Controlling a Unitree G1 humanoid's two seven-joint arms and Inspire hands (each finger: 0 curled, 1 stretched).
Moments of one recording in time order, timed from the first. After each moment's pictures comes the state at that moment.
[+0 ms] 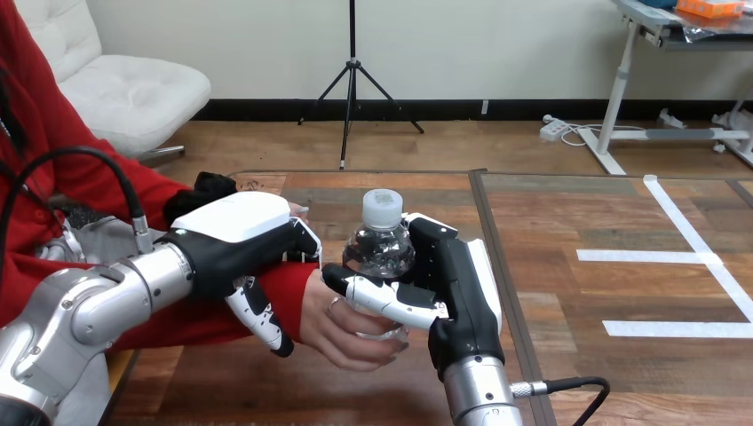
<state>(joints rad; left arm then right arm) -0.43 0.68 -0.25 0.41 0.55 -0.54 -0.41 0.00 0.04 0.44 0.08 -0.01 -0.13 -0.30</state>
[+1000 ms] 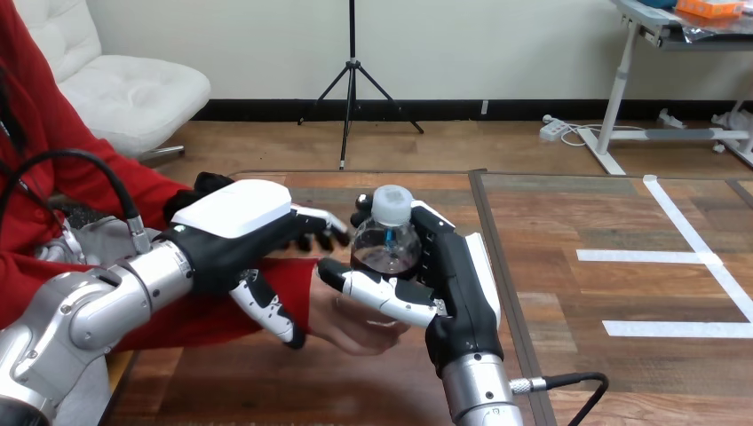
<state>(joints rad) -0.43 0.68 -0.25 0.44 0.55 -0.62 -0.30 0.00 0.04 0.44 0.07 -0.02 -0.17 -0.29</state>
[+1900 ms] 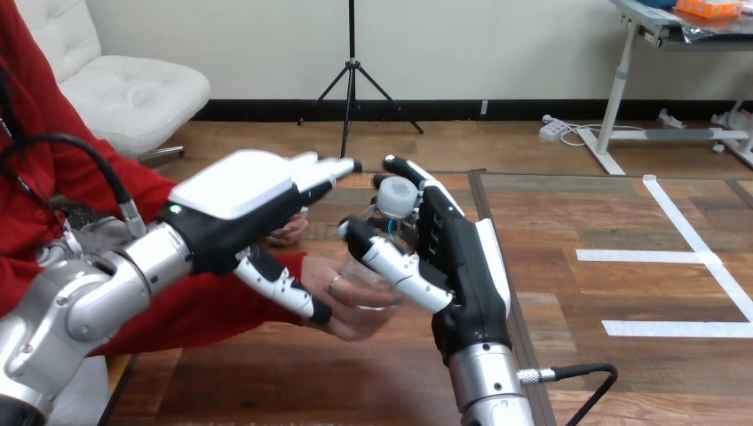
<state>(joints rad) -0.43 0.69 -0.22 0.34 0.56 -0.59 -0.24 0.00 0.04 0.41 0.03 -0.03 -0.18 -0.28</state>
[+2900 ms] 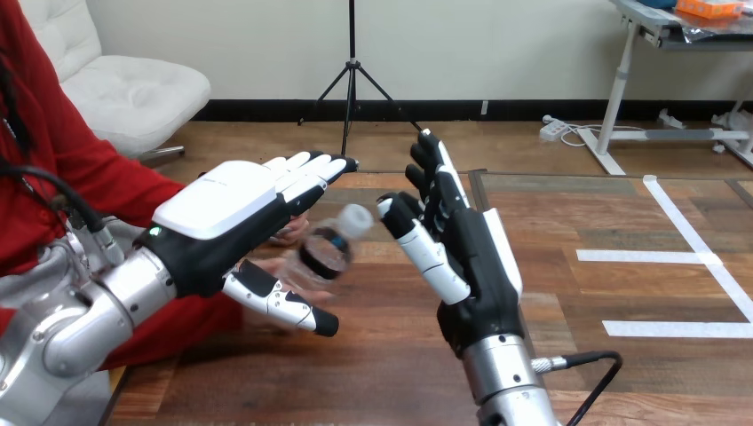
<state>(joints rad) -0.32 0.70 -0.18 0.34 0.50 -0.70 -0.16 0.00 0.04 0.31 0.03 0.03 -0.24 -0.11</state>
